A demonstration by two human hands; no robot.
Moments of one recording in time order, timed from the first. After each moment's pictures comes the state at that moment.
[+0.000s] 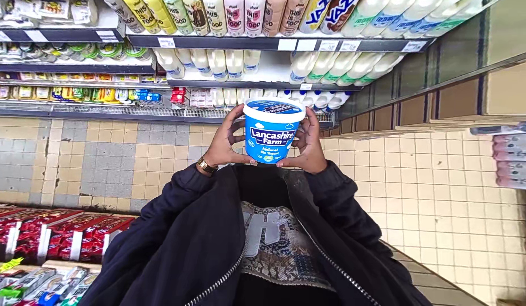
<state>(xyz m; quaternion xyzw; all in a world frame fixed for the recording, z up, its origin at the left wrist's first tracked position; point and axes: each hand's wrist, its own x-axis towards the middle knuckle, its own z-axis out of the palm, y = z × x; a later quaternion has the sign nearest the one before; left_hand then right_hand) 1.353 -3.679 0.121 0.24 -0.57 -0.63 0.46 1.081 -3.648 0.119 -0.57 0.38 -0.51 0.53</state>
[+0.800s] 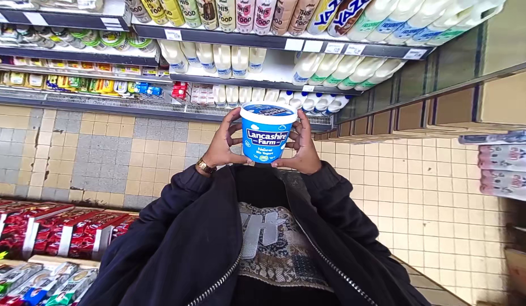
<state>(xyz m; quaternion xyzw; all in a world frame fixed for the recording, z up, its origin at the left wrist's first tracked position) 1.378 -3.658 0.099 0.27 -0.55 -0.63 0.47 1.106 -3.638 0.112 -0.60 0.39 -0.46 0.53</state>
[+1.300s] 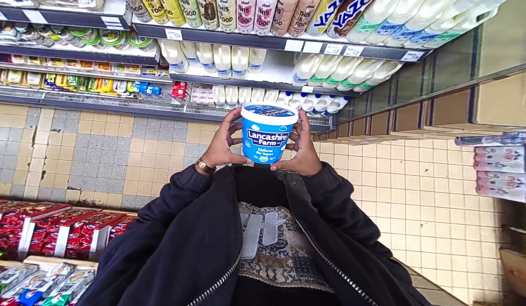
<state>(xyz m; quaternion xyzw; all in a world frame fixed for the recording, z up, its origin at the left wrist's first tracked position) 1.379 -3.657 0.102 0.27 -0.55 -0.63 0.47 1.109 -3.633 0.119 -0.61 0.40 -0.45 0.52</state>
